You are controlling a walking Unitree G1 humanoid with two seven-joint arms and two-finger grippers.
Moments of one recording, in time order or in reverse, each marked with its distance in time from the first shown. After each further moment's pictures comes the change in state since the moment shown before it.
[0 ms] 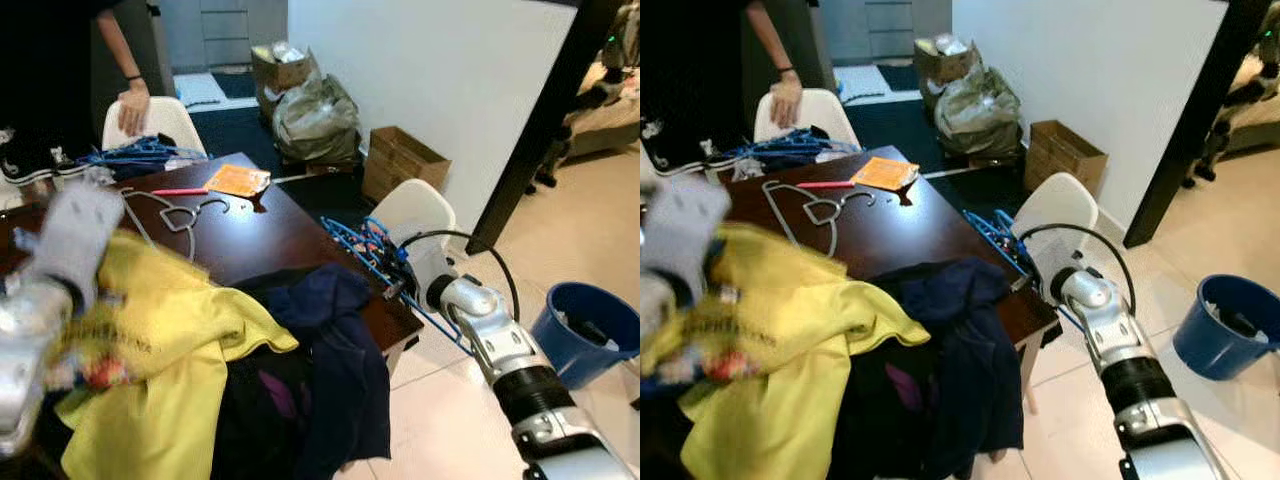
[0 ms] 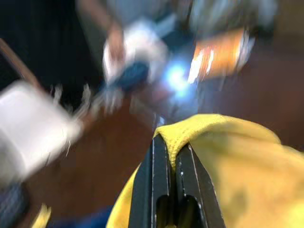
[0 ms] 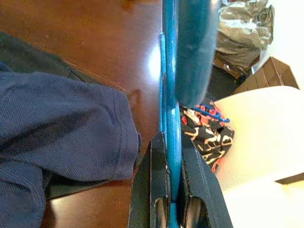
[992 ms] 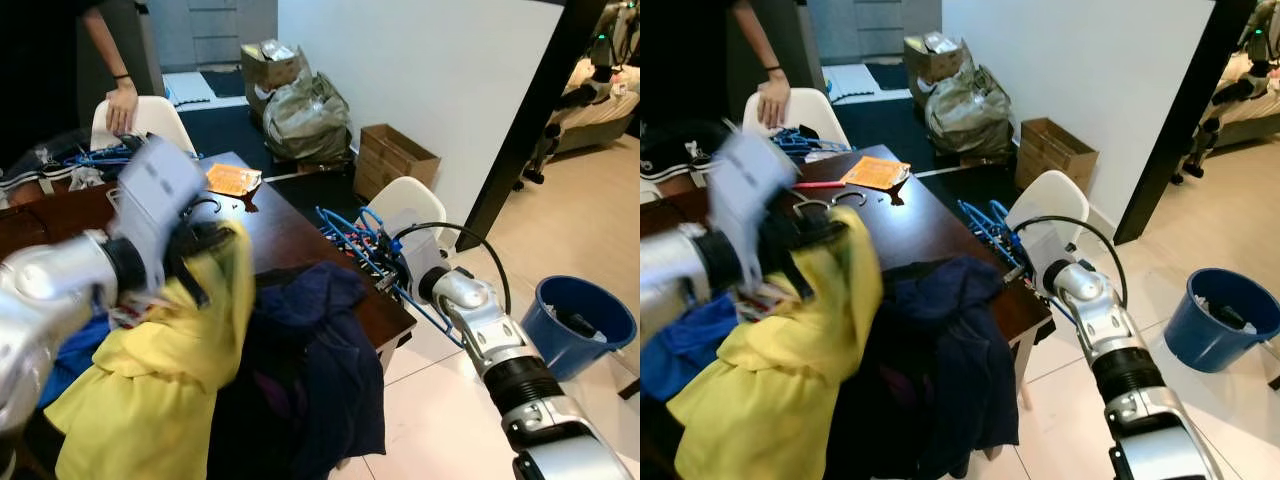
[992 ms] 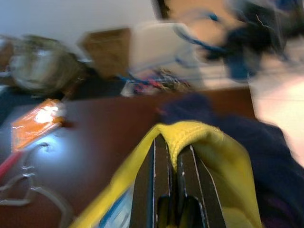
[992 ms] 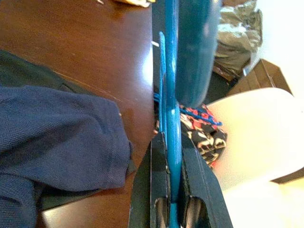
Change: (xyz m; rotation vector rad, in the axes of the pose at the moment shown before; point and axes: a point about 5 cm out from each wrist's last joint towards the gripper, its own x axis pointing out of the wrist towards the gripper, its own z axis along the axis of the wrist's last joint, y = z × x) left arm -0.038 -0.089 0.012 -0.007 -0.095 -0.862; right arm 0.006 -0.002 0.008 0.002 -0.028 -0.016
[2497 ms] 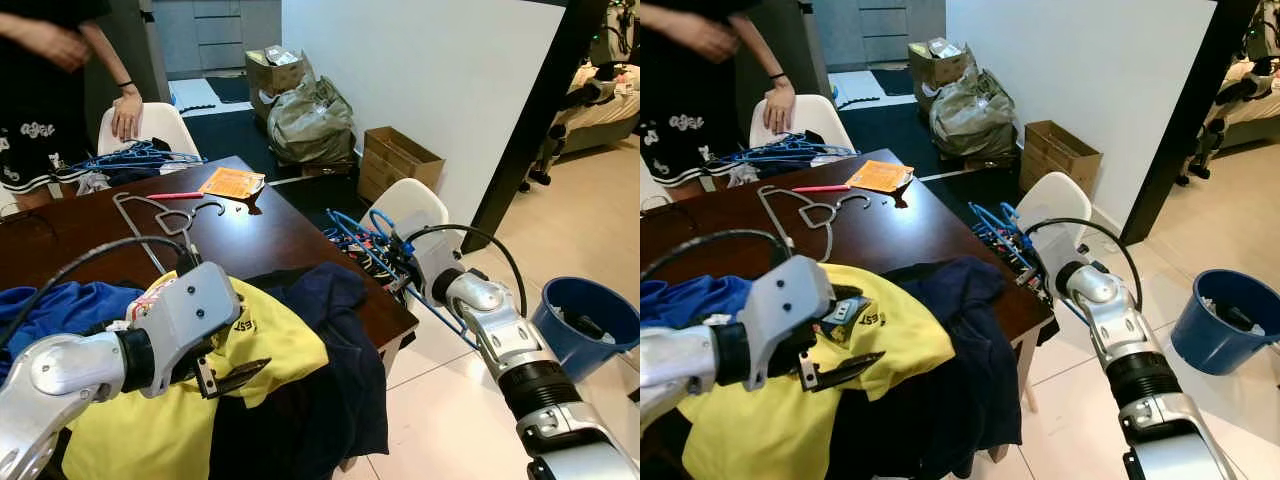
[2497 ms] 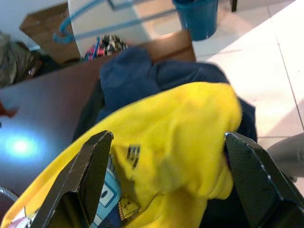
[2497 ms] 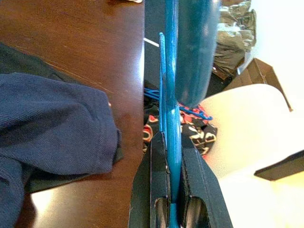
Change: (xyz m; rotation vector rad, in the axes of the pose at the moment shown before) left arm -0.011 -0.024 -0.033 0.083 0.075 -0.126; right arm -0.011 -0.012 -0.004 -0.021 0.015 -0.021
